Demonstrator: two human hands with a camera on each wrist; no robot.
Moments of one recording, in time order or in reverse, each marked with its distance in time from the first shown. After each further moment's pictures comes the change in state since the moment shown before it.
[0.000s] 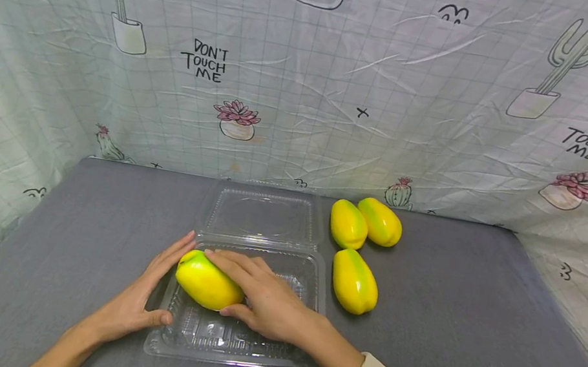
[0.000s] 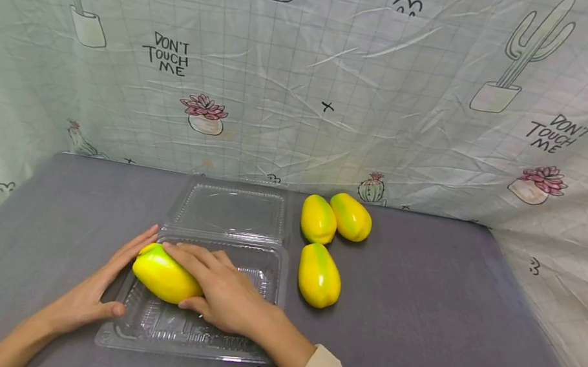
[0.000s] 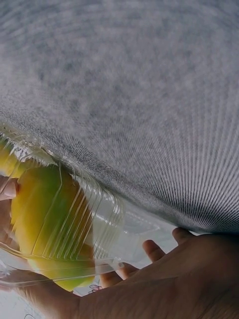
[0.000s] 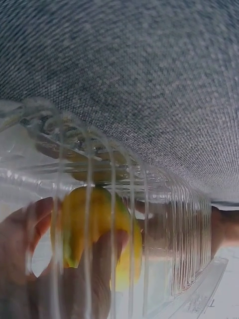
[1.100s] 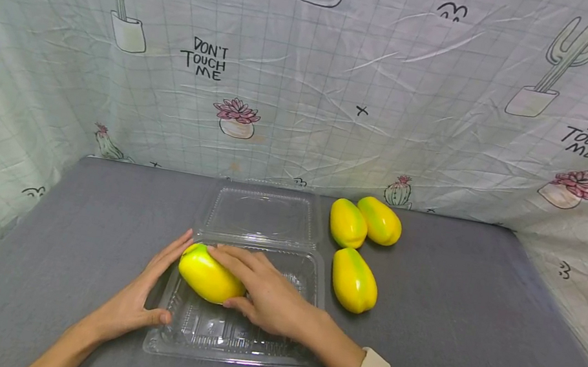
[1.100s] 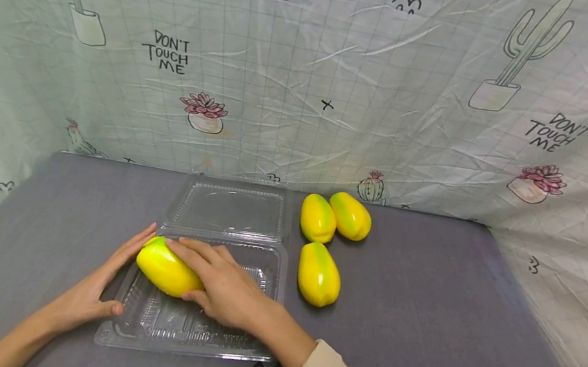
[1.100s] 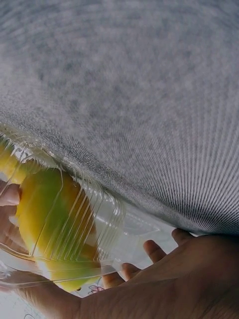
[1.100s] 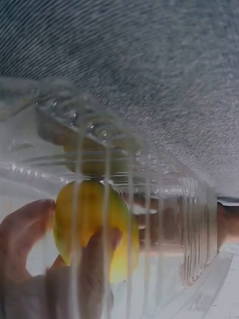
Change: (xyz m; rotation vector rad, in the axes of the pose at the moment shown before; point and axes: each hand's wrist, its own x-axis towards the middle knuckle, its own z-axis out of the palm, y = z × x) left_hand -0.001 -0.003 0.001 -0.035 0.014 0.010; right_hand 0.002 0.002 -0.003 -0.048 0.027 -0.024
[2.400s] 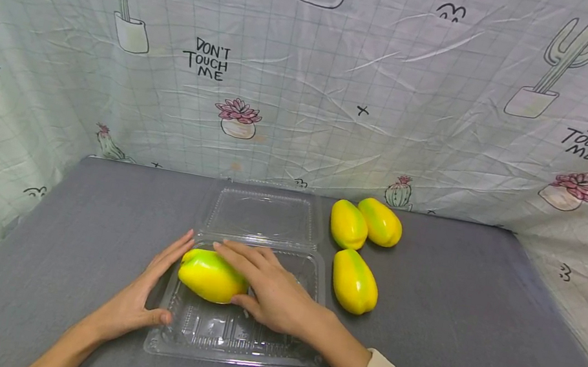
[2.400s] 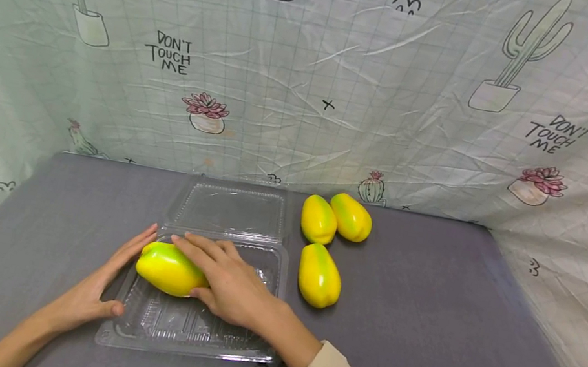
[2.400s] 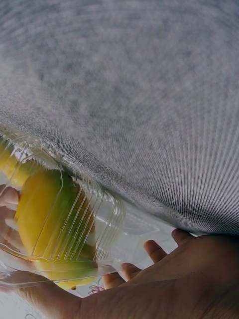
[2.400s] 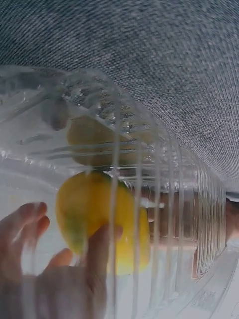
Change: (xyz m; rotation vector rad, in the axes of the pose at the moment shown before) left_hand -0.002 0.000 0.003 0.013 0.002 0.004; right_hand -0.004 0.001 -0.005 -0.032 0.002 0.021
